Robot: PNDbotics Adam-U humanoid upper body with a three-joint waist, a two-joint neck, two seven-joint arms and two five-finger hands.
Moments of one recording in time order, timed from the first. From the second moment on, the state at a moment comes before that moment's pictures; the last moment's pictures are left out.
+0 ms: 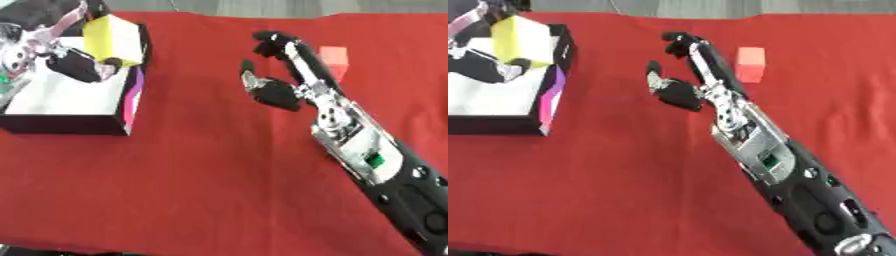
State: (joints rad) left arm -0.60 0.96 -0.32 -1.83 -0.61 0.51 -0.31; right arm -0.80 -0.23 0.58 -1.54 0.20 0.33 -0.17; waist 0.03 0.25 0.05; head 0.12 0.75
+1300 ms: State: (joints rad) left arm -0.64 0.89 -0.27 -1.41 -0.63 0.51 -0.23; right arm -0.81 -0.25 0.56 -1.58 0.20 0.33 -0.16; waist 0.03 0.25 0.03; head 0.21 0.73
